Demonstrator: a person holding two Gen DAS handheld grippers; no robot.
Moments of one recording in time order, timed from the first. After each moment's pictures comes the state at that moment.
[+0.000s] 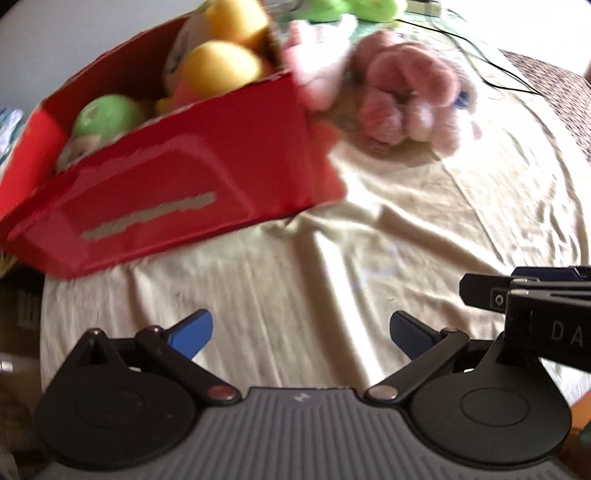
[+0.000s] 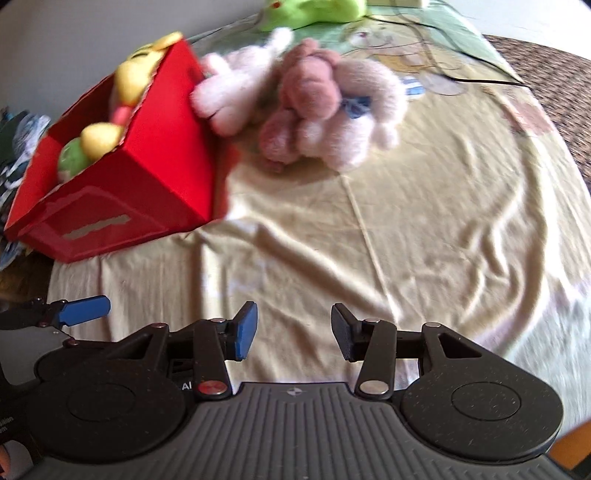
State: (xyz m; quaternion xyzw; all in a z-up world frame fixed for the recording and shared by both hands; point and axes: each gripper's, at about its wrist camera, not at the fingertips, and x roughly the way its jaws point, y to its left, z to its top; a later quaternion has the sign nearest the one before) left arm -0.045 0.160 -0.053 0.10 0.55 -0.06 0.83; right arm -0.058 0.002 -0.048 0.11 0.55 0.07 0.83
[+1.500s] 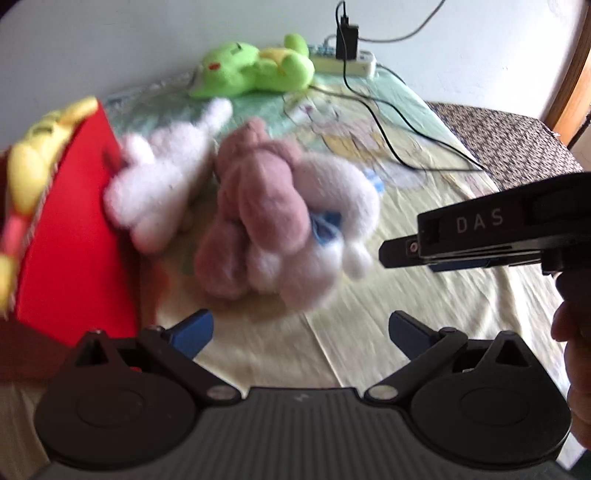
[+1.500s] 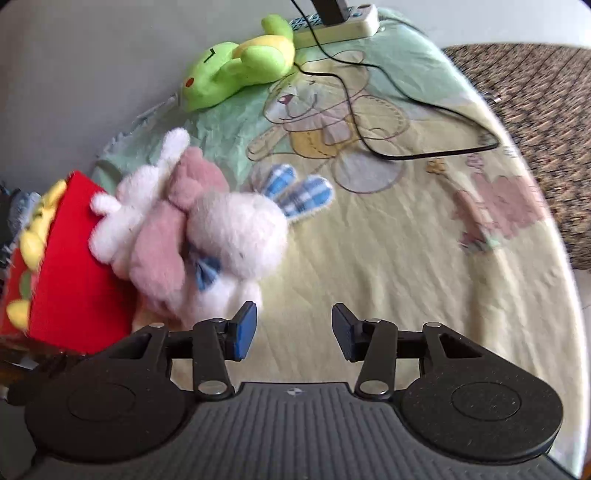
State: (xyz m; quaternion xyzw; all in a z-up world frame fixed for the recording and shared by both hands) left arm 0.030 0.042 -0.060 0.07 0.47 -0.11 0.87; right arm 0.080 -0.130 -0.073 0.19 0.52 0.13 0.83
